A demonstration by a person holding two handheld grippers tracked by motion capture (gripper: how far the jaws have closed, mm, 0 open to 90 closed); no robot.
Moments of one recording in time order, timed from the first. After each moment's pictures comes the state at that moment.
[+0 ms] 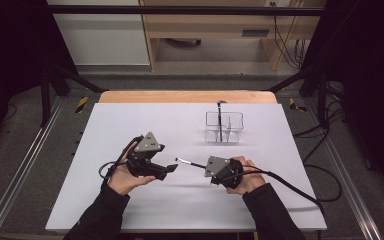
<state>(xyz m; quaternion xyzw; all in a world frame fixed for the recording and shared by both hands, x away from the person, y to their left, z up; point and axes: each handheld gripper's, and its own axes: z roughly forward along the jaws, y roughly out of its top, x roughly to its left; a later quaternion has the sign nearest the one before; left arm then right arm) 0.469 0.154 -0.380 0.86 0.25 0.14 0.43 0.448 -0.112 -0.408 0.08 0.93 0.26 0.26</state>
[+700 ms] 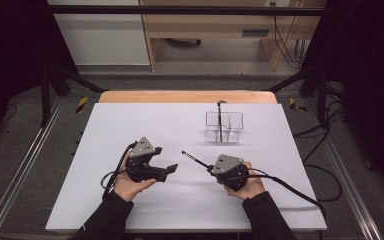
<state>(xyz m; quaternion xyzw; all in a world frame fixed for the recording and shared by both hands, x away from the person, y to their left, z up) 0.461 0.157 -0.401 0.81 0.31 0.14 0.47 0.447 -0.129 -0.426 0.17 0.89 0.35 0.23</state>
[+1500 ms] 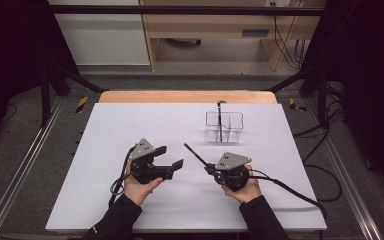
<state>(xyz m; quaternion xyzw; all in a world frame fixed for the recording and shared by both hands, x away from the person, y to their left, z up) 0.458 0.147 -0.410 0.75 0.35 0.13 0.54 0.445 -0.131 -0.427 0.24 0.85 0.42 0.20</state>
